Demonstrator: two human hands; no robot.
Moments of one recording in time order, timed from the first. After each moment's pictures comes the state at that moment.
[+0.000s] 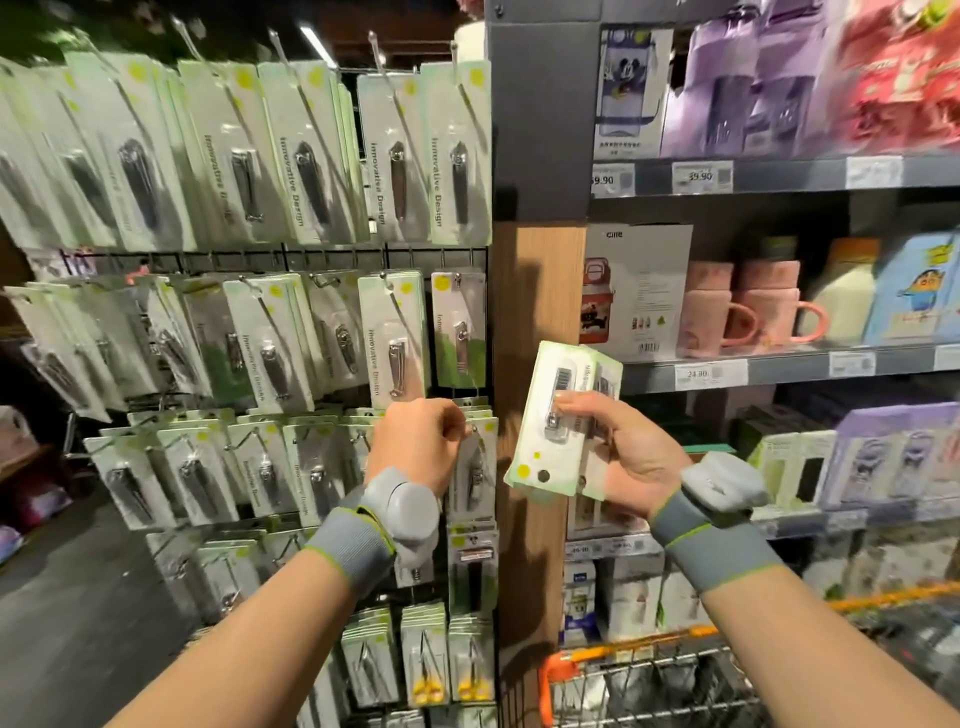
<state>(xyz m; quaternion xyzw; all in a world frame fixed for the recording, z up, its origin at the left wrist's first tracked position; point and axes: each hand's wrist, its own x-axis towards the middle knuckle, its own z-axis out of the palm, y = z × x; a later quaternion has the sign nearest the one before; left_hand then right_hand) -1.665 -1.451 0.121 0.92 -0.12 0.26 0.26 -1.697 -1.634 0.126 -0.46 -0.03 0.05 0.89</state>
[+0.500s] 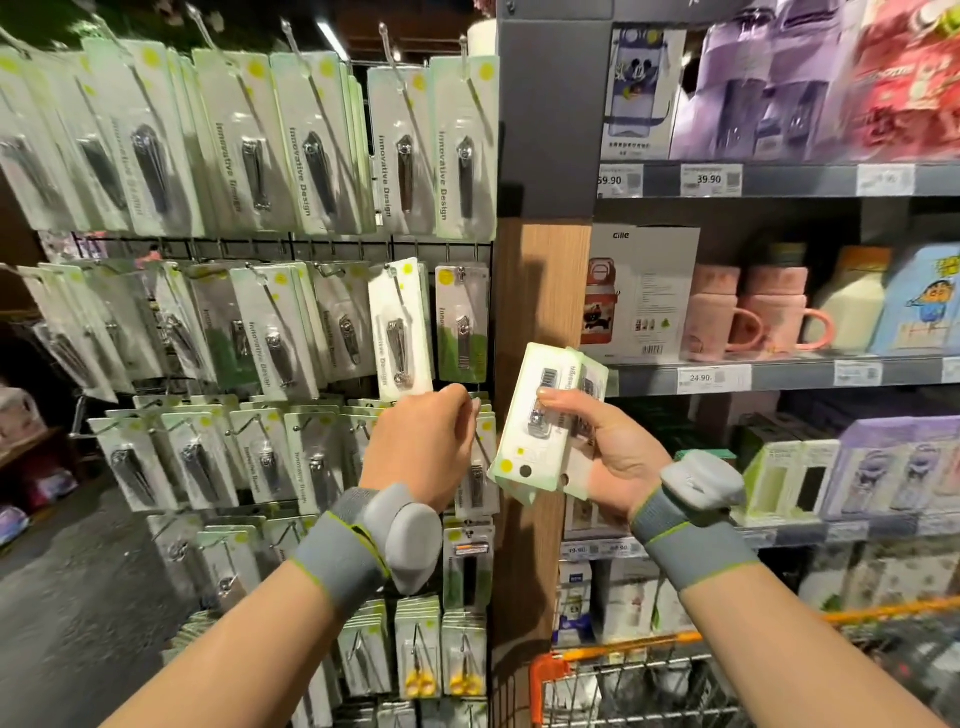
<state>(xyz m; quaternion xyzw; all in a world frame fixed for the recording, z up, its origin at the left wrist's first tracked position) -1.689 -1.455 0.125 0.91 -0.17 0.32 0.20 -1.696 -1.623 0.127 -0.48 -0.02 0.06 0.88</state>
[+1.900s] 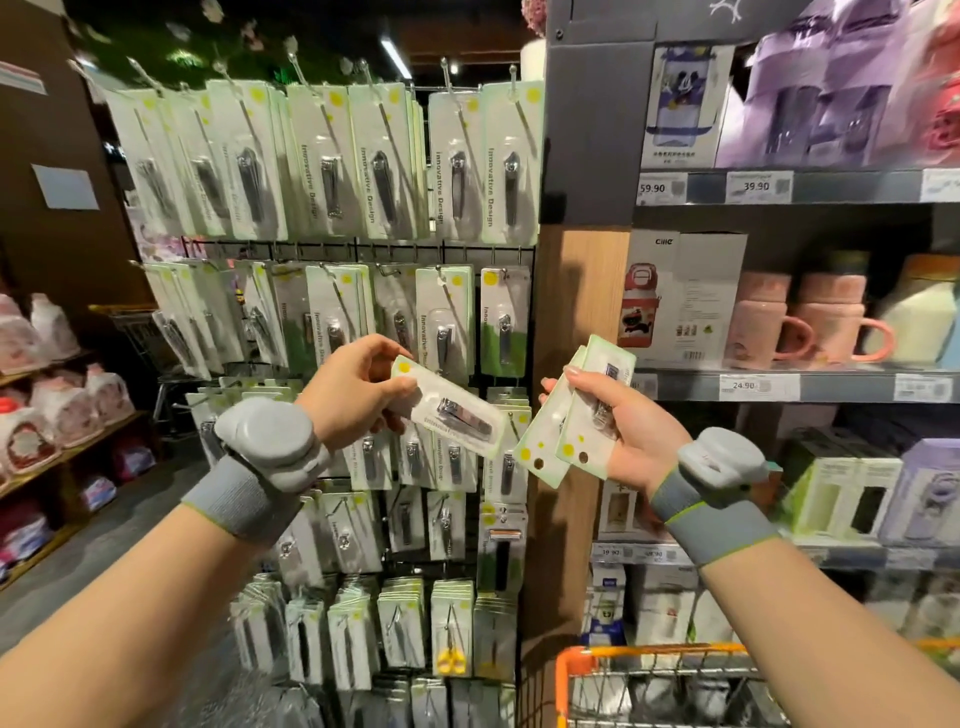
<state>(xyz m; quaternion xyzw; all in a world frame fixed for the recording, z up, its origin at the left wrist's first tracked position) -1.705 -1.370 0.168 0.85 -0.10 0.14 0.49 -1.699 -1.614 0.141 -0.48 -0.01 0.11 0.87</state>
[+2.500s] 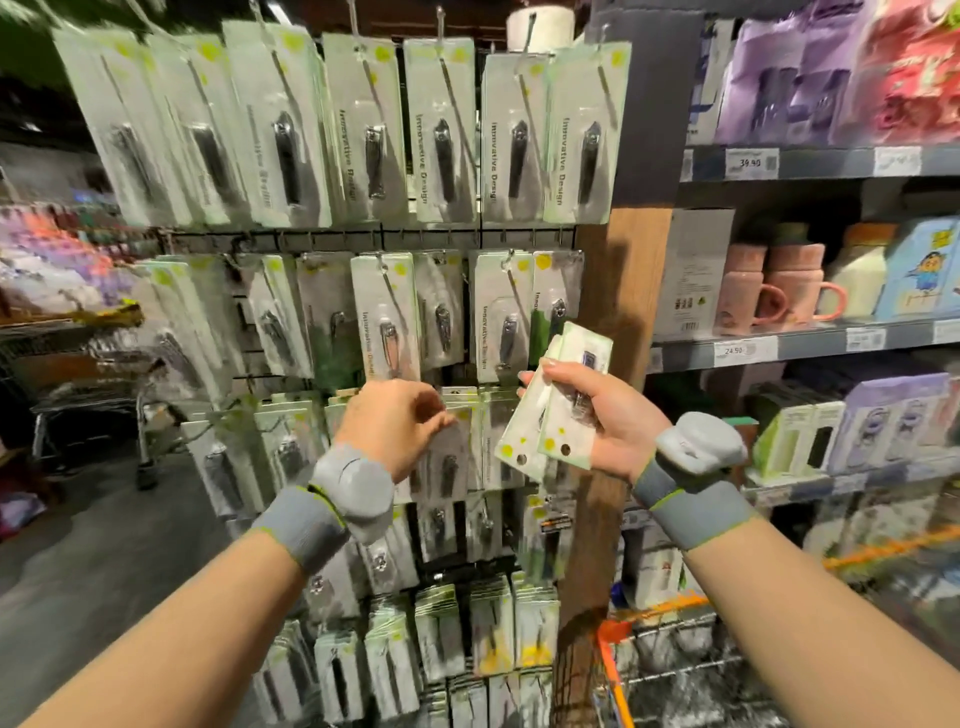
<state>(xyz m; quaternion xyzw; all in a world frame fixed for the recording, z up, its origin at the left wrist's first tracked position) -1.655 -1.314 0.130 0.93 -0.20 0.21 0.25 -1.688 -1.516 0.137 -0.49 0.02 0.02 0.87</state>
